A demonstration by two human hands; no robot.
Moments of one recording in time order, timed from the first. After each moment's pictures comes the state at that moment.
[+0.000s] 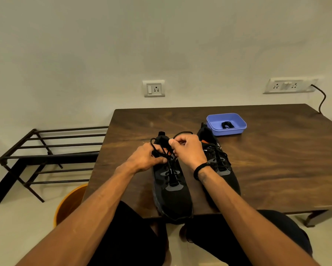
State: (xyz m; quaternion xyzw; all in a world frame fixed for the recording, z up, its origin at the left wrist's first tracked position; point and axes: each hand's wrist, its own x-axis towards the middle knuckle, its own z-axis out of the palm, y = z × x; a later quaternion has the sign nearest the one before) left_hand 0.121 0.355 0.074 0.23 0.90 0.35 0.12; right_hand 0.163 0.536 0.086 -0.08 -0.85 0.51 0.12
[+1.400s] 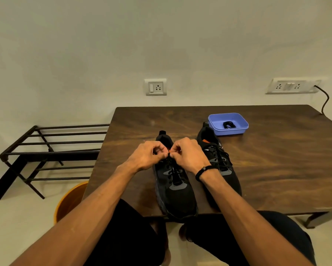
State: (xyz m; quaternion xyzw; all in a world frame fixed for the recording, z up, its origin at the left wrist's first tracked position) left_hand 0.129 0.358 0.081 0.22 0.89 0.38 0.10; right_hand 0.173 0.538 0.094 0.02 -0.96 0.28 0.05
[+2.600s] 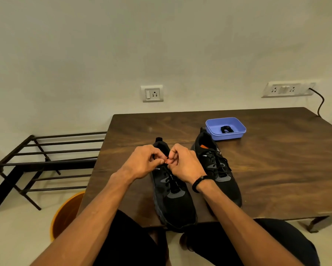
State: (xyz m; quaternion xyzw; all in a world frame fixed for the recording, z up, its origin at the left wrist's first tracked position) left_hand 0.127 0.354 0.087 0.29 0.90 0.33 0.02; right_hand 0.172 0.538 0.070 0.00 -0.91 0.41 0.06
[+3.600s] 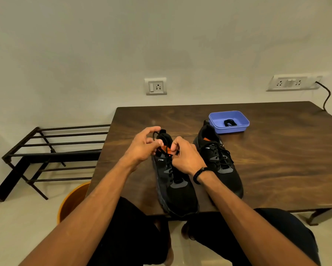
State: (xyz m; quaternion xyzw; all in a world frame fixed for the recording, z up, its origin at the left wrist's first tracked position) left_hand 0.127 0.355 0.093 0.09 0.77 0.62 0.10; right_hand 0.177 0.531 0.074 0.00 -0.90 0.42 0.04
